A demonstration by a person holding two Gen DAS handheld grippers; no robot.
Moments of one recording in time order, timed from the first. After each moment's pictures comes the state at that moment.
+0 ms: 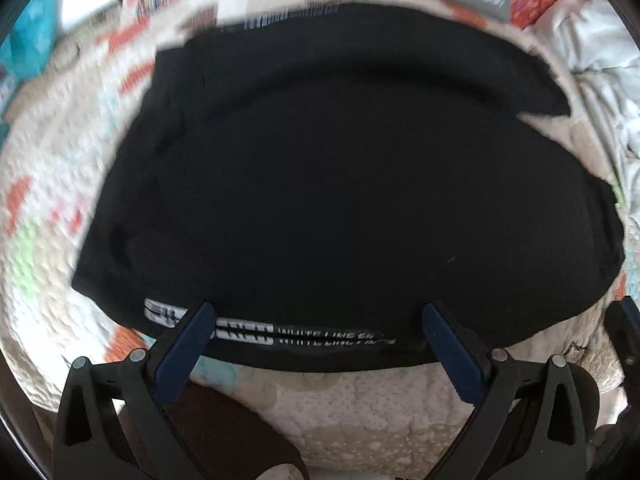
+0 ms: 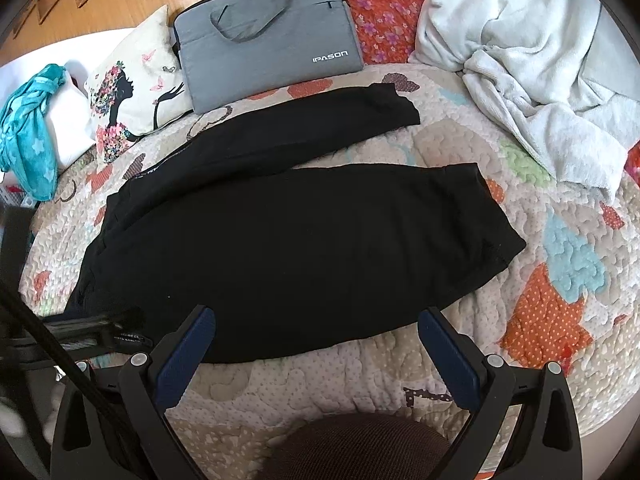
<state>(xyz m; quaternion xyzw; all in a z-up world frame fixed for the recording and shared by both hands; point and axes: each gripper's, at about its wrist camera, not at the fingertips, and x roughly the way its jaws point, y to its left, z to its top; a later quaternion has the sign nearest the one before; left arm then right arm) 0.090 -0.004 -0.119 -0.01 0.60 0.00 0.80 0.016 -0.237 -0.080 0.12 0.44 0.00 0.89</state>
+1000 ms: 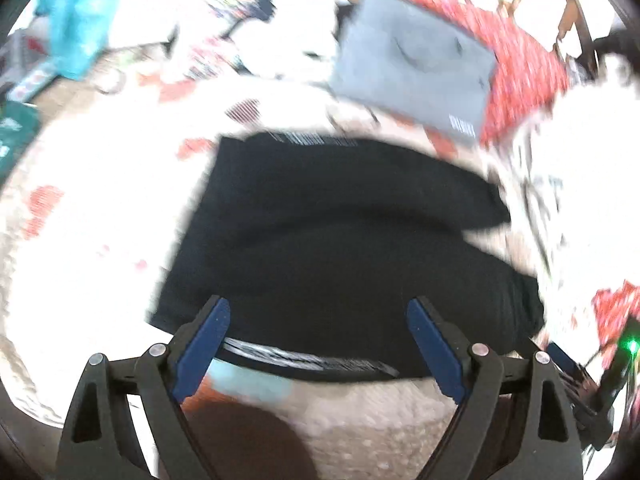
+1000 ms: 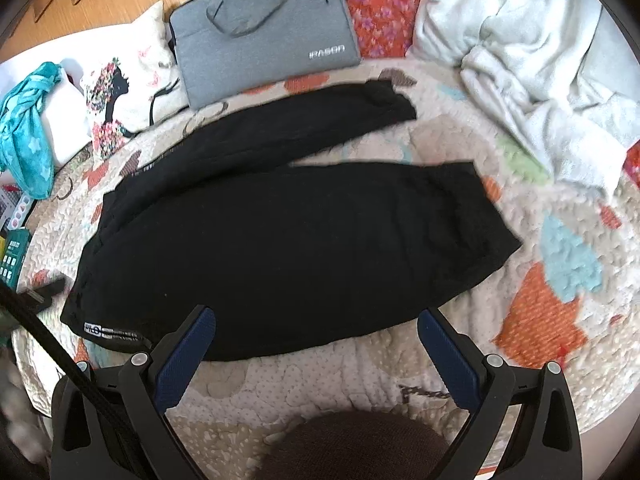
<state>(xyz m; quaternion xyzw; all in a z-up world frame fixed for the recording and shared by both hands) 0.032 0.107 -0.007 -0.13 0.44 -0.03 0.89 0.016 -0.241 -0.065 0.11 0.44 -0.01 0.89</state>
